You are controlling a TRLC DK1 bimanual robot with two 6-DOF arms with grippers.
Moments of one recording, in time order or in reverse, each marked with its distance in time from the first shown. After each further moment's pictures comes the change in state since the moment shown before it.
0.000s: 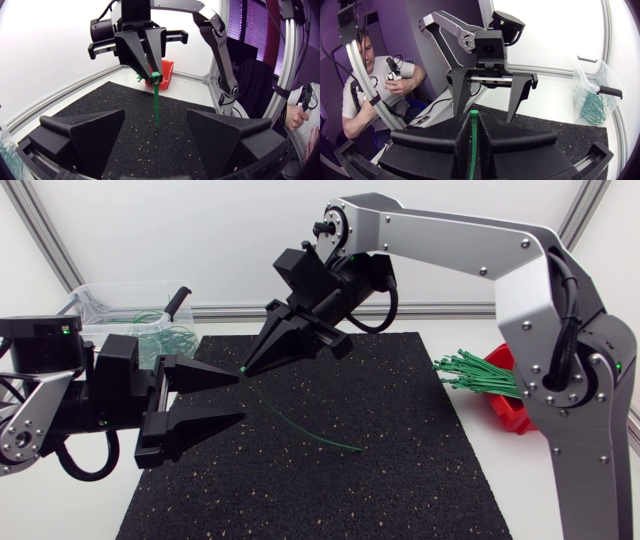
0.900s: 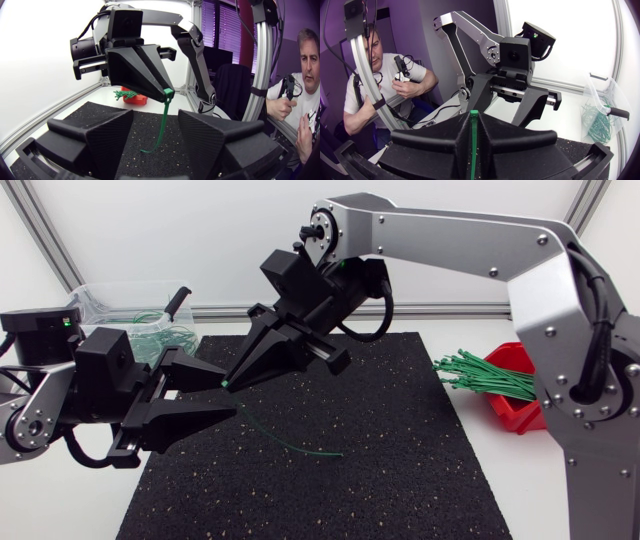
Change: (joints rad) left arm 0.034 0.078 0.019 0.124 0.267 0.011; right arm 0.062 -0.064 -0.088 0.000 -0.050 -0.082
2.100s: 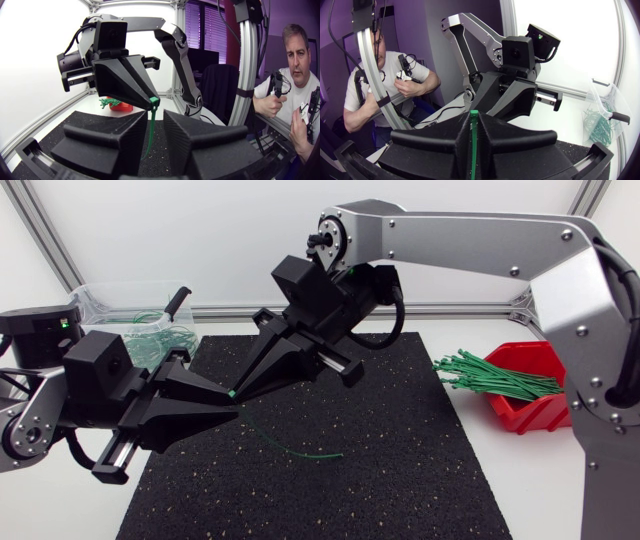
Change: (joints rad) left arm -0.039 -0.037 -0.014 0.026 0.078 -0.004; right arm -0.002 -0.064 -0.119 -0.003 -0.018 -0.095
